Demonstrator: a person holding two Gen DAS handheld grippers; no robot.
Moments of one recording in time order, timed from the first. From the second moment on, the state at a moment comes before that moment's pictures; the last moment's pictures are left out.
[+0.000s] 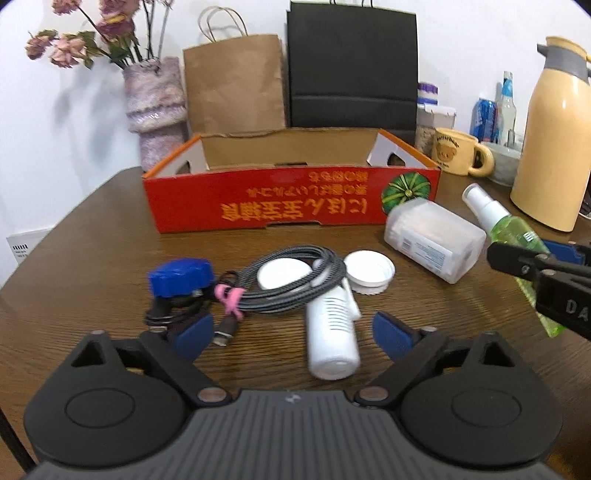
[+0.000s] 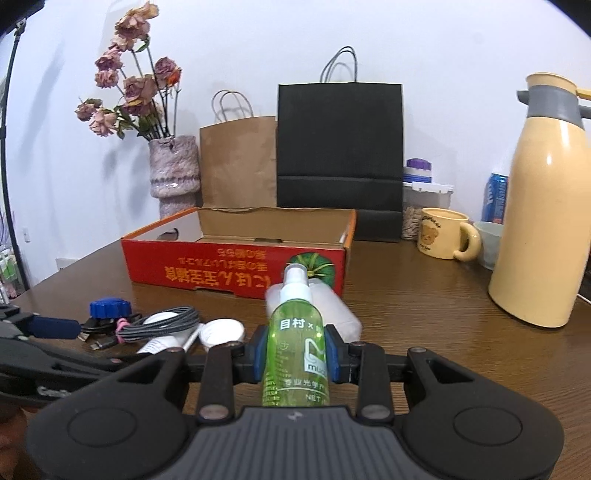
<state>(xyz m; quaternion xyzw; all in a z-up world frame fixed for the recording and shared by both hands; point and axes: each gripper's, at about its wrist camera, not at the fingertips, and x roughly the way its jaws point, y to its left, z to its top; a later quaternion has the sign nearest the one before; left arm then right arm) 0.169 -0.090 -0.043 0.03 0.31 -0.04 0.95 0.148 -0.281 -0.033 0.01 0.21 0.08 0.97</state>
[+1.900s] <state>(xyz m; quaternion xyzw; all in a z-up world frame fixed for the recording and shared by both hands) 0.135 -0.071 -0.007 -0.03 0.24 -0.11 0.96 0.138 -0.271 -0.032 0.01 0.20 0.03 0.98</state>
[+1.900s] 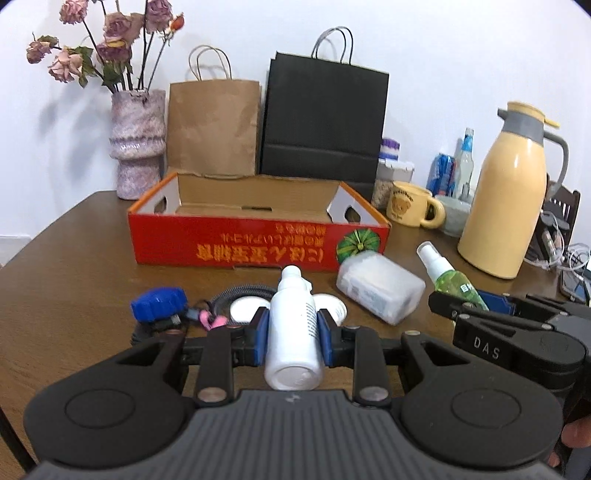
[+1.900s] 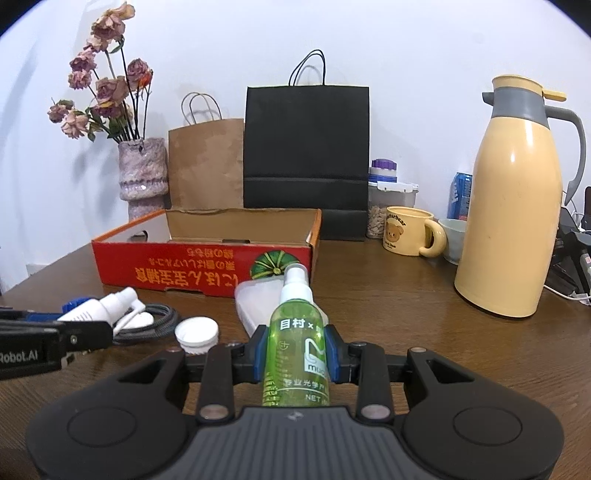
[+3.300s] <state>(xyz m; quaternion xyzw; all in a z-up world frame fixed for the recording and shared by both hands) 0.287 -0.010 0.065 -0.09 0.19 -0.01 0.98 0.289 -0.201 0.035 0.04 0.16 0.06 0.98</state>
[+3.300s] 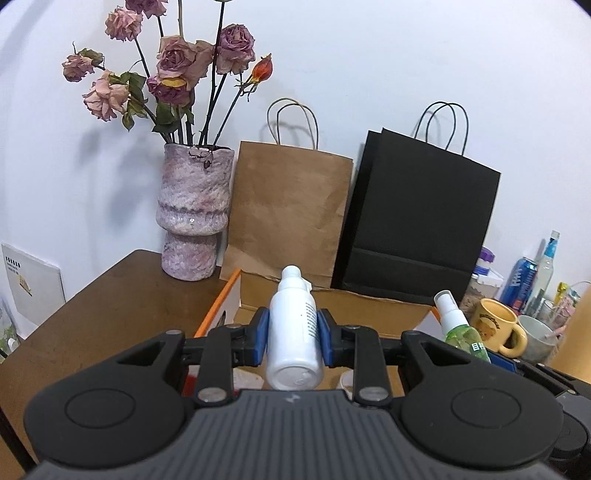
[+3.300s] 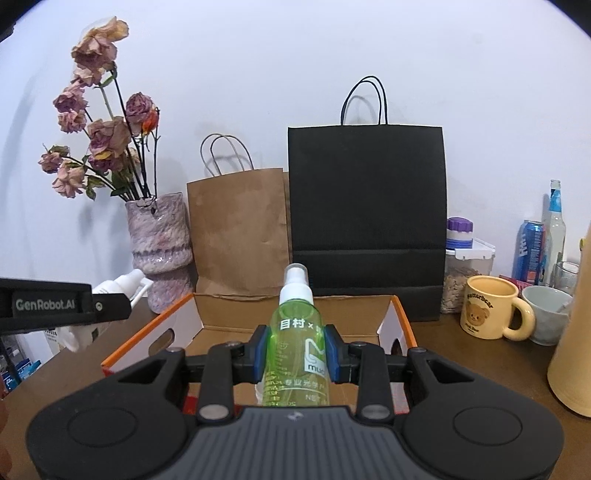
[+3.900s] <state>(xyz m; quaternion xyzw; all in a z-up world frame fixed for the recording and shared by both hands) 0.356 -0.004 0.051 -0.07 0.20 0.01 0.98 0.367 -0.198 0.029 0.03 0.19 0.06 0.98</state>
